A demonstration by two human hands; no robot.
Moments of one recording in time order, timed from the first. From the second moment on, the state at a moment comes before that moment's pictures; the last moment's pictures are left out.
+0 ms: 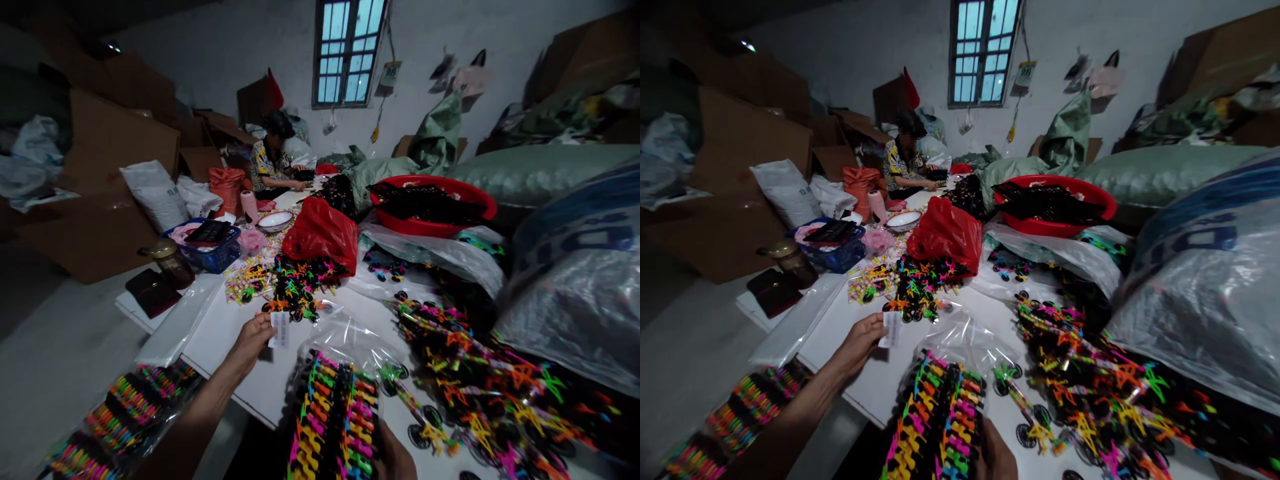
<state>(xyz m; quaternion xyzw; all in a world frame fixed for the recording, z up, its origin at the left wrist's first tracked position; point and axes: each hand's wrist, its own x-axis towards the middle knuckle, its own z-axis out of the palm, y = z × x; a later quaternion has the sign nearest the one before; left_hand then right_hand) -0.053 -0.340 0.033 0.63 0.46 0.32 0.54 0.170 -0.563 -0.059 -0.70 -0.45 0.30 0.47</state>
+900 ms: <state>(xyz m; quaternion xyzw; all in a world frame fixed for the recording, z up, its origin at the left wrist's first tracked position) -0.018 -0.480 0.047 0.73 0.50 0.21 0.42 0.164 -0.565 -0.053 -0.70 -0.47 0.28 0.45</state>
